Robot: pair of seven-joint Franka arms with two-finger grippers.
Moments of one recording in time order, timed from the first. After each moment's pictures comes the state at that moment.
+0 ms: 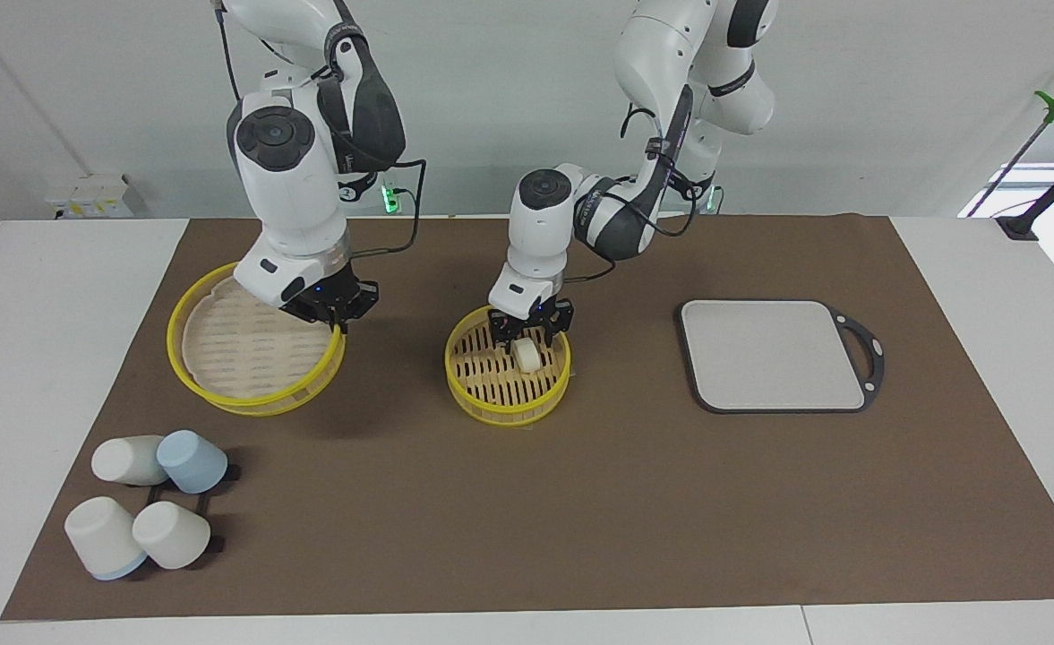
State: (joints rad) left arm -0.80 0.37 0.05 -1.81 -0.02 2.30 -0.89; right arm 0.14 0.19 0.10 -1.63 -0.09 1.75 0.11
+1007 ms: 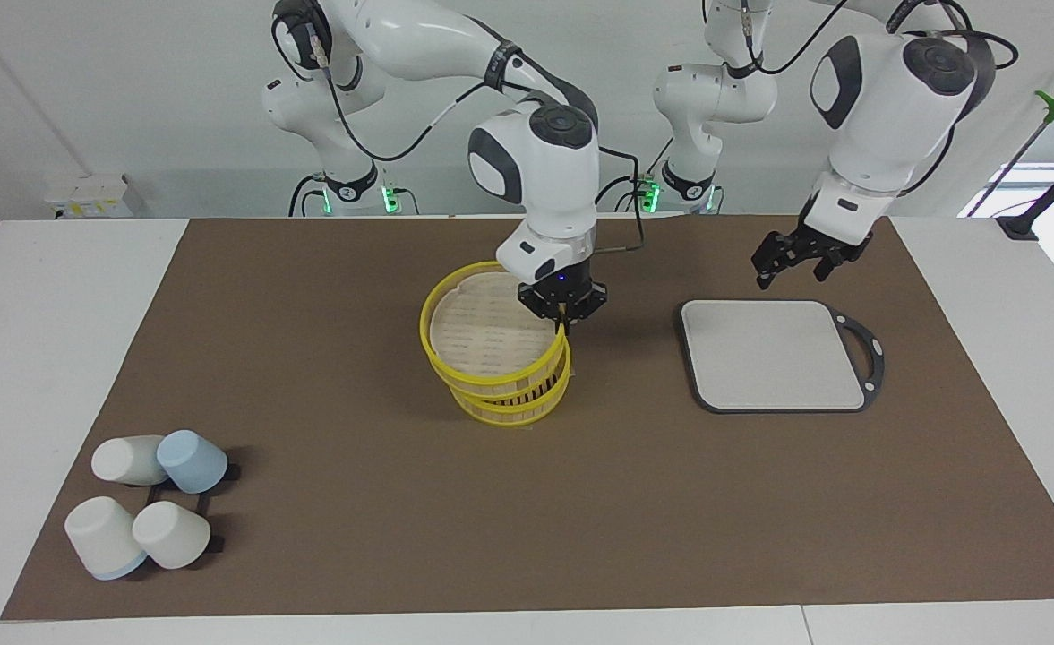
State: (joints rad) left arm -0.17 -0.04 0.09 -1.79 -0.01 1.75 -0.12; right arm 0.59 0.51 0.11 -1.36 -0.09 1.98 0.84
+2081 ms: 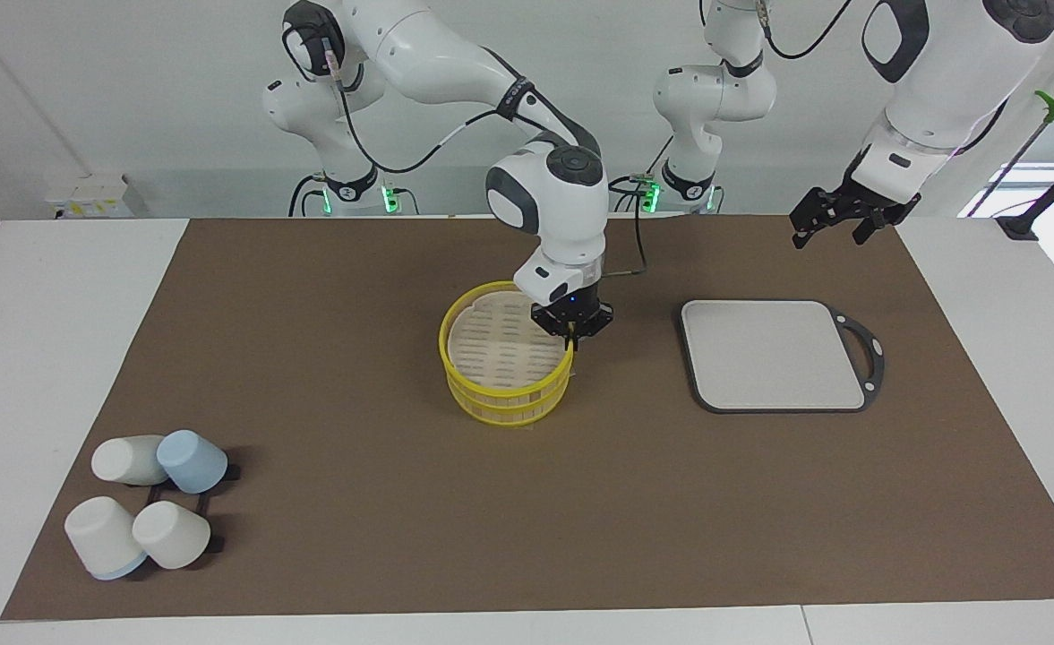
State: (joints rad) left arm -0.13 -0.04 0.07 -1.67 -0.02 1.53 -0.06; right arm 0.61 0.50 0.10 -1.52 -0.10 2.15 0.86
